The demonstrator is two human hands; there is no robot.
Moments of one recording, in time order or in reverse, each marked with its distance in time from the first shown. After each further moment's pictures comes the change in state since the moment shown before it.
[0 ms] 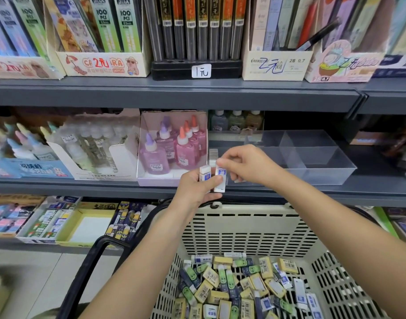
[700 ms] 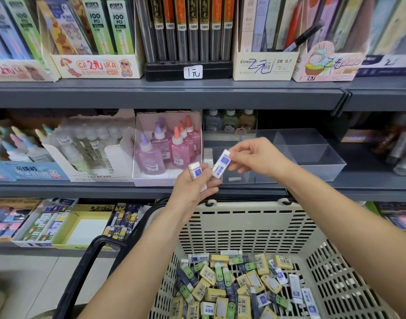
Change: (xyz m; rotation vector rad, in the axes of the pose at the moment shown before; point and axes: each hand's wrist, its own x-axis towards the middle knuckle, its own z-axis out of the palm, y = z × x) left_hand -0.004 0.000 0.005 -0.102 0.022 0.028; right_hand -0.008 0.011 -0.020 0.420 0.039 0.161
